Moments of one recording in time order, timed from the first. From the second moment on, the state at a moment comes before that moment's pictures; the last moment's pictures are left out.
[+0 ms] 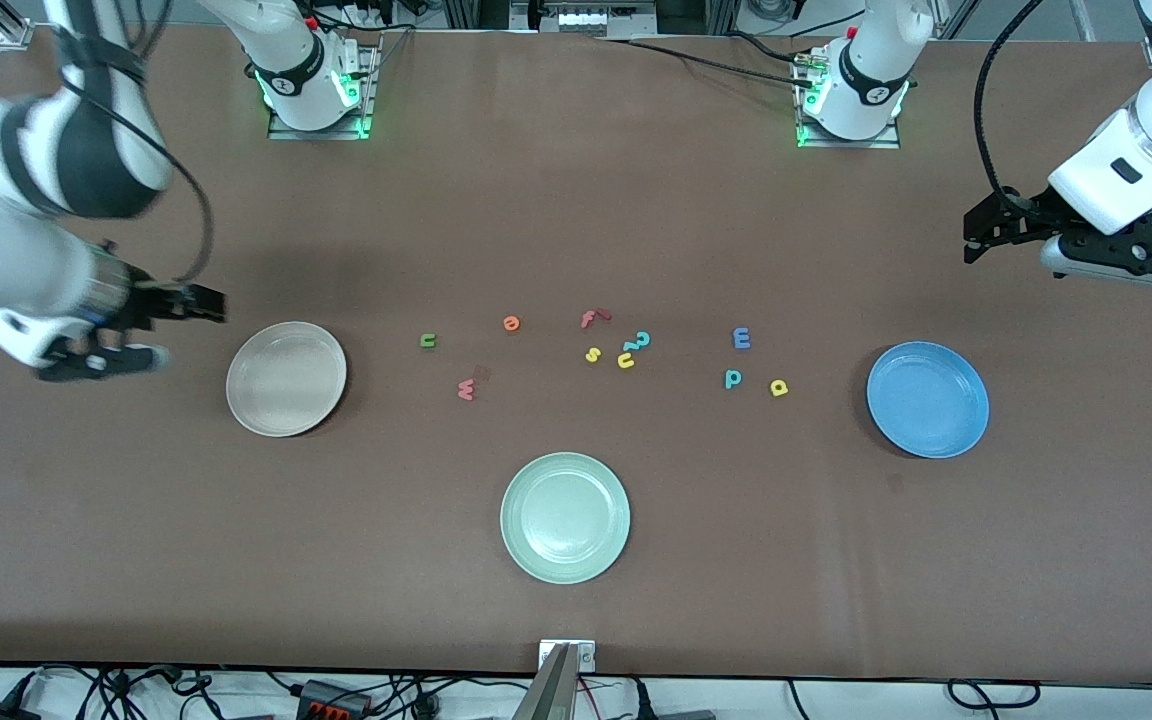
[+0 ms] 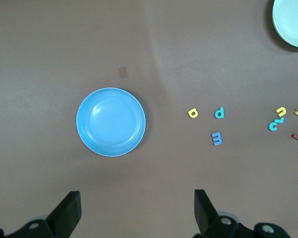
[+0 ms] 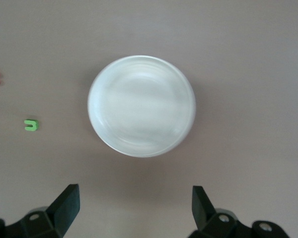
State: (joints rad) left arm -0.04 -0.03 -0.06 -1.70 0.00 1.68 0.08; right arm 0.19 0.27 -0.08 -1.76 0.00 1.83 -0.07
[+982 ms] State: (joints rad) left arm -0.04 -0.03 -0.06 -1.70 0.00 1.68 0.08; right arm 0.48 0.53 -0.07 -1.82 0.09 2.12 0.32
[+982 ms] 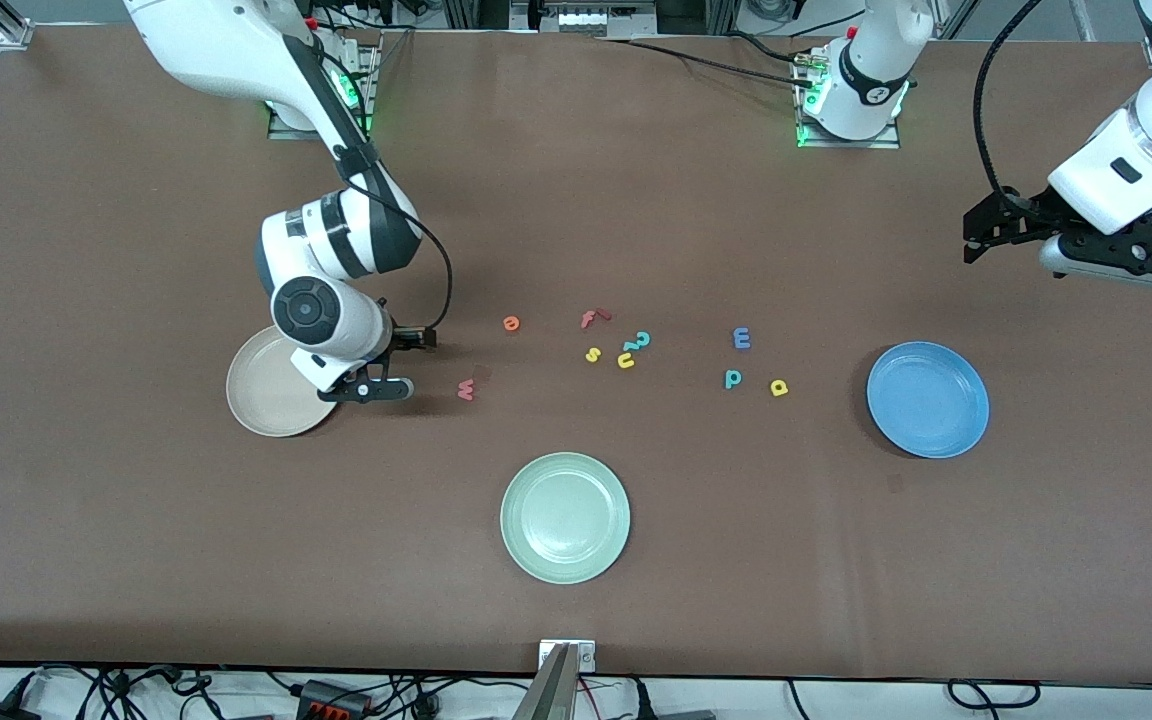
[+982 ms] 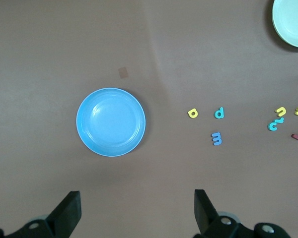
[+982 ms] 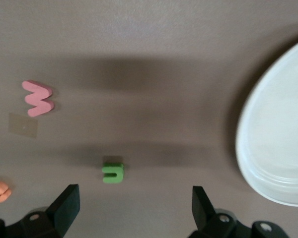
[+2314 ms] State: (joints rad) left arm -0.04 -0.03 -0.06 -1.70 0.00 1.68 0.08; right arm 0.56 0.63 -0.08 -1.82 0.09 2.21 0.43
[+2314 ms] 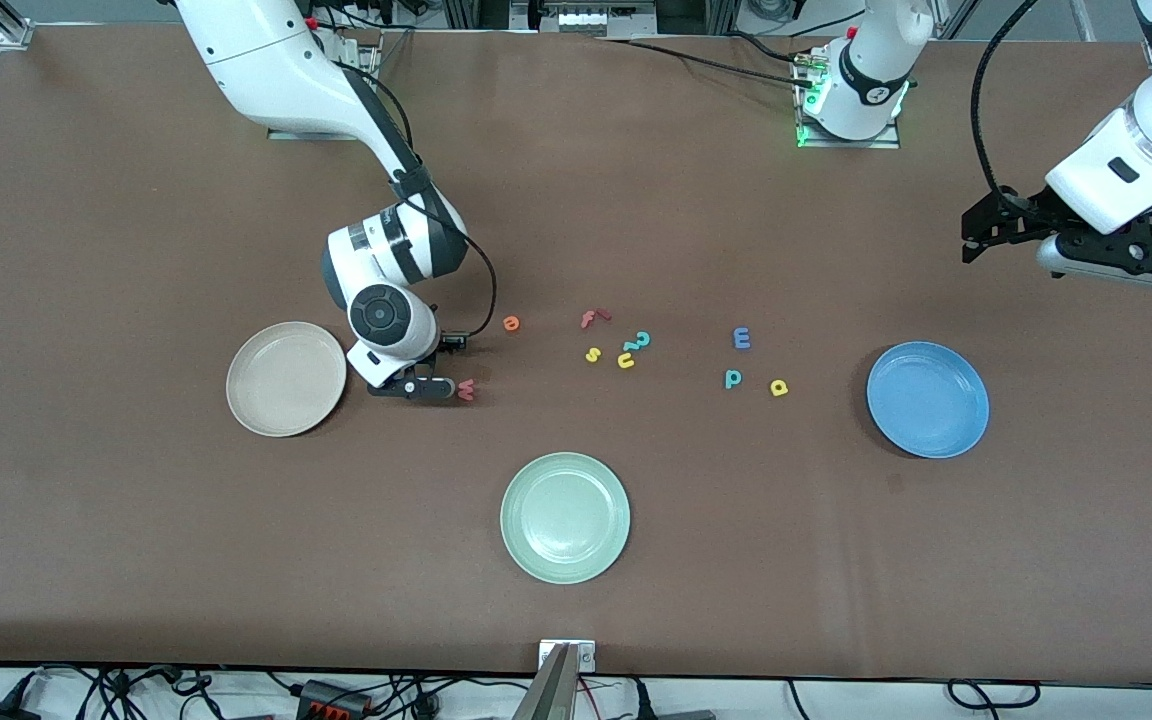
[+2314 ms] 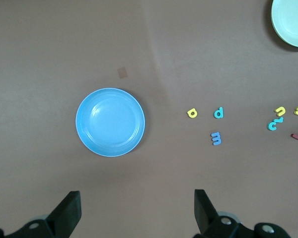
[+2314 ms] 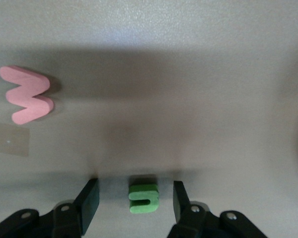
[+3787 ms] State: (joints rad) left arm -0.04 -0.03 -0.06 -1.70 0.00 1.67 0.08; right arm 0.56 0.62 -0.08 -1.82 0.09 2.17 0.43
